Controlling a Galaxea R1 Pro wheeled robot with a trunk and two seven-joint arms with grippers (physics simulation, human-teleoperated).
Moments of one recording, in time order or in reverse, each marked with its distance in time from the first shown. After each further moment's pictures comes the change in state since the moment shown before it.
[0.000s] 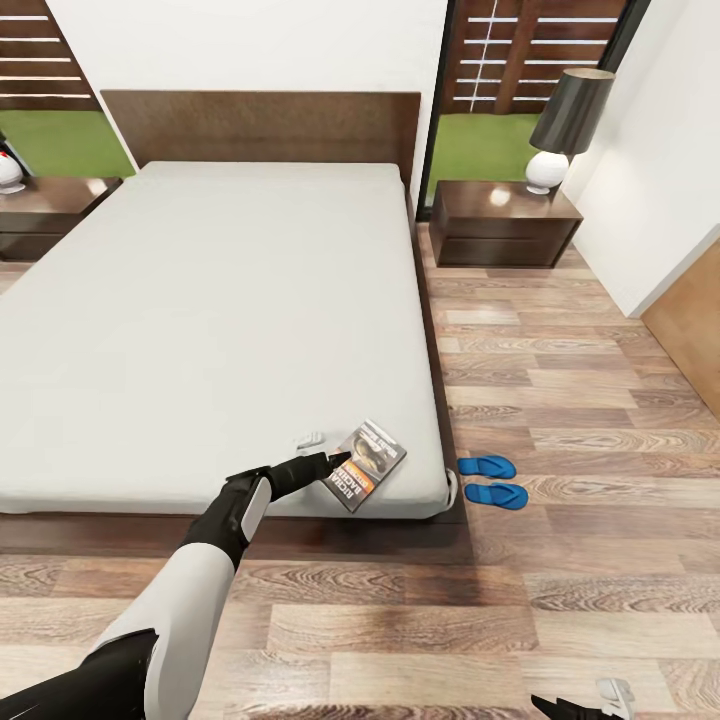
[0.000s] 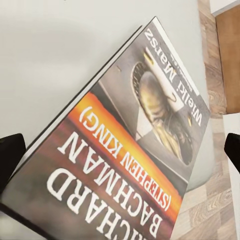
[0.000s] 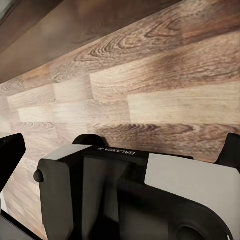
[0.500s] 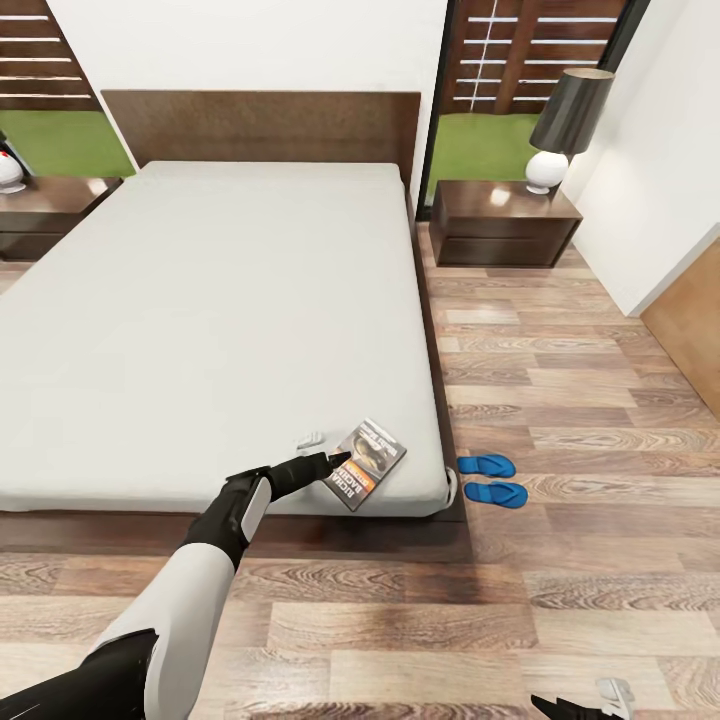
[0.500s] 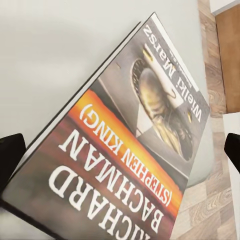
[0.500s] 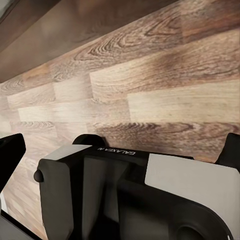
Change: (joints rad) left arm 0.000 0.000 0.000 0.000 0.000 0.000 0.000; right arm 0.000 0.000 0.000 0.000 0.000 0.000 0.000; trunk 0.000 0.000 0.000
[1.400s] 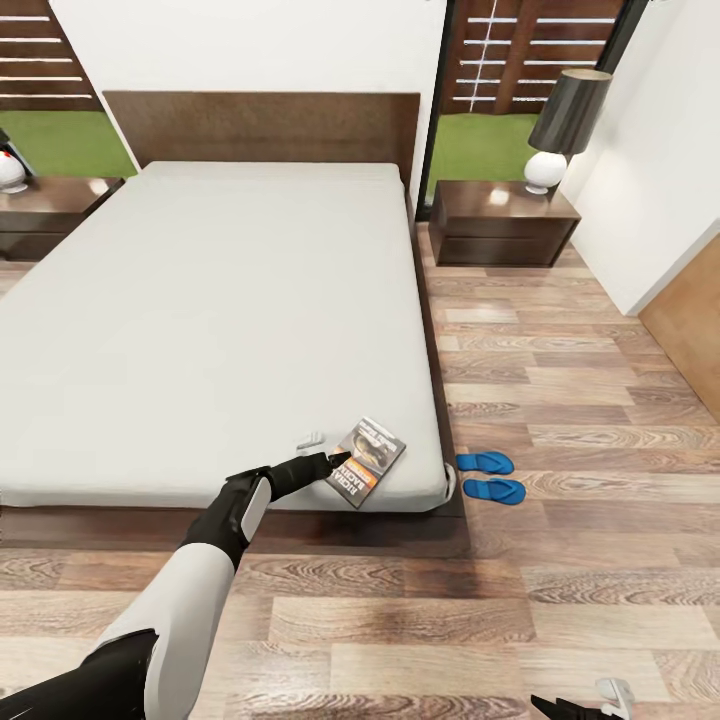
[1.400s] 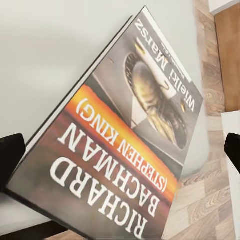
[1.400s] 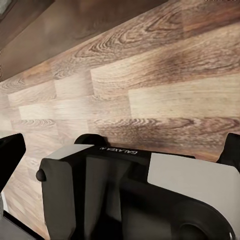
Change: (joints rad) left arm 0.000 0.000 0.002 0.000 0.000 0.000 0.000; right arm 0.000 0.000 0.000 0.000 0.000 0.000 0.001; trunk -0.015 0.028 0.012
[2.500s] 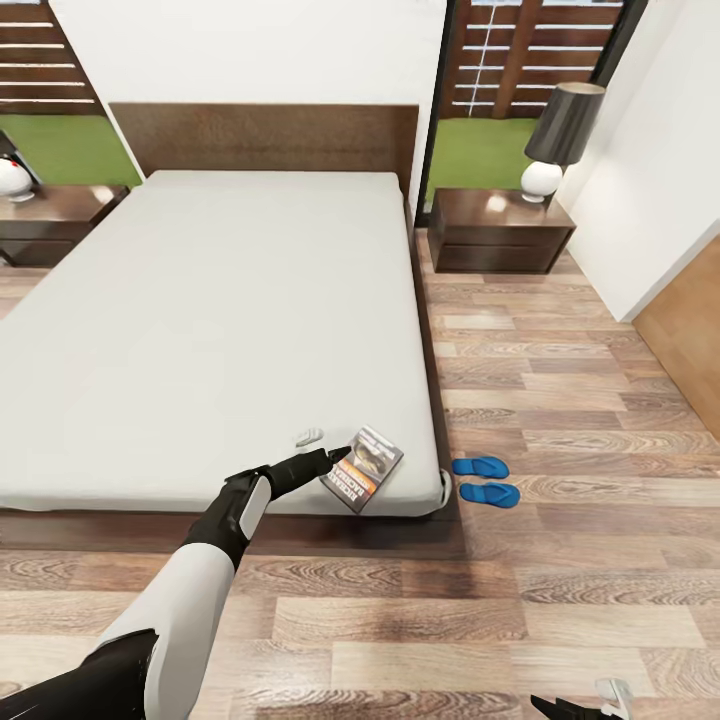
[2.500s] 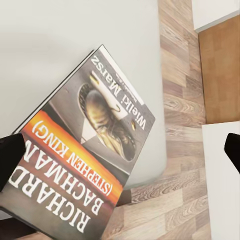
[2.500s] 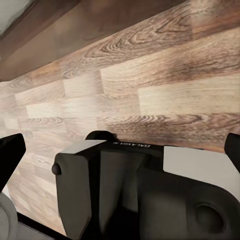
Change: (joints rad) left arm 0.000 0.000 0.000 -0.001 0.072 0.001 -0.003; right arm 0.000 0.001 0.000 0.000 0.000 0.000 0.000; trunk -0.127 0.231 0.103
